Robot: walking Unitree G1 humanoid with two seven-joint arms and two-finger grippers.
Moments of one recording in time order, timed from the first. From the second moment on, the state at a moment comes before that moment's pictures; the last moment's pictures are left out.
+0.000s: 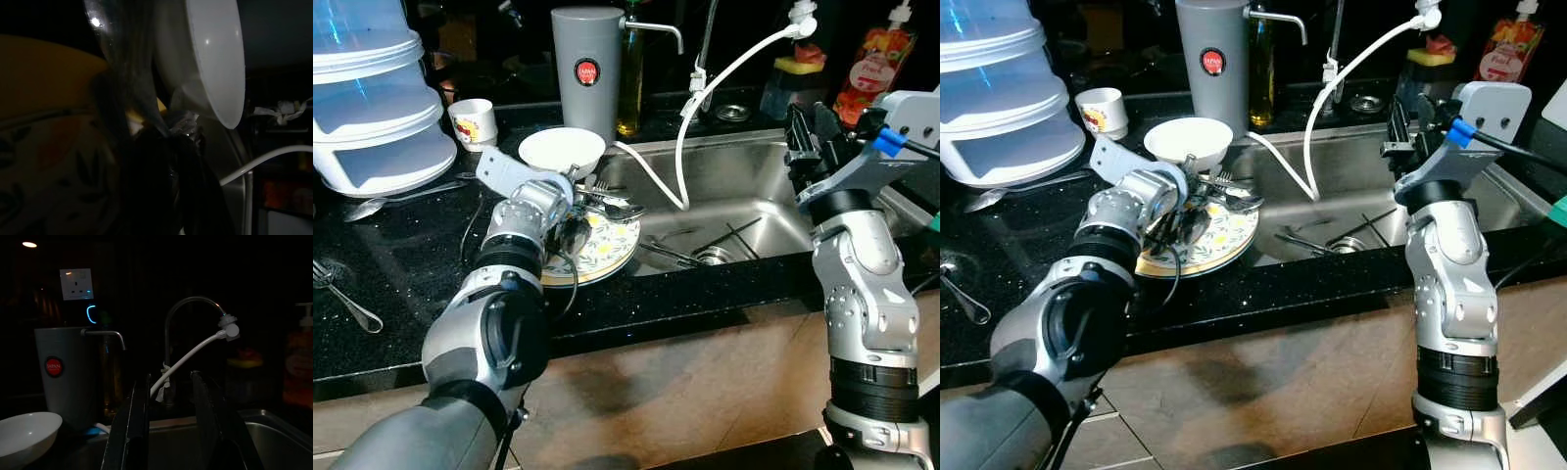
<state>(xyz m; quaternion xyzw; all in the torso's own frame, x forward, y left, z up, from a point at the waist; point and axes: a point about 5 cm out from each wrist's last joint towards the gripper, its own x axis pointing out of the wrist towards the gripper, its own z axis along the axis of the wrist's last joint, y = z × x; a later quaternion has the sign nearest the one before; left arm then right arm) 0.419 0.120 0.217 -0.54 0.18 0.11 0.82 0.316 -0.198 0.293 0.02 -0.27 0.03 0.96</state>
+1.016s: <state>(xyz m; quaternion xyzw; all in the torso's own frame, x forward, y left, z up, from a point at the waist) 0.393 0.072 0.310 -0.33 -0.12 -0.08 0.93 0.318 -0.197 0.302 0.02 -0.28 0.03 0.96</state>
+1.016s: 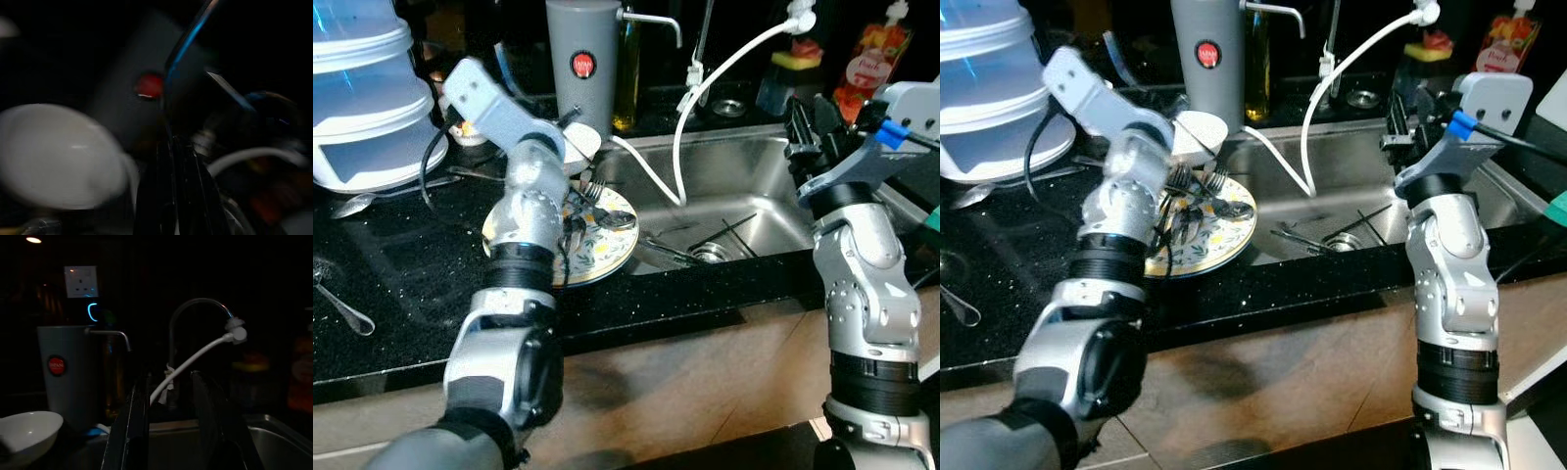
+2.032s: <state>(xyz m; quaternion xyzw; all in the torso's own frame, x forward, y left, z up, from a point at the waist) 0.366 0.081 0.288 0.19 -0.12 -0.33 0.92 0.320 -0.202 0.306 0.03 -0.30 0.02 0.95</state>
